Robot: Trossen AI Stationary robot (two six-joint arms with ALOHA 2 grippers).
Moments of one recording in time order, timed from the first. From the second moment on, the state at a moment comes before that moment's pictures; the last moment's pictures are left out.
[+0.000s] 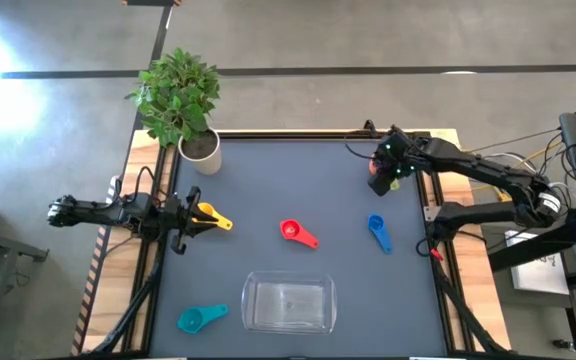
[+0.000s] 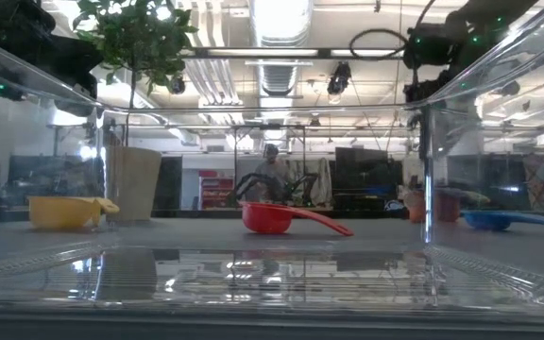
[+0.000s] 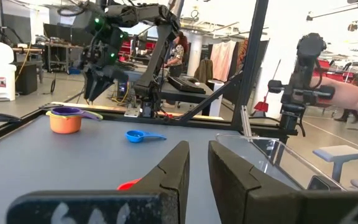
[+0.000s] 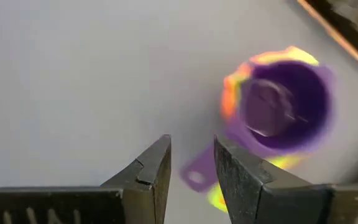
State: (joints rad) left arm -0.11 0.01 0.02 0.09 0.01 -0.14; right arm -0.64 1.11 0.83 -0.82 -0.01 0.11
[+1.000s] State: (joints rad) left arm -0.11 0.01 0.02 0.09 0.01 -0.14; right arm -0.56 1.33 0.77 -0.76 0.04 0.17
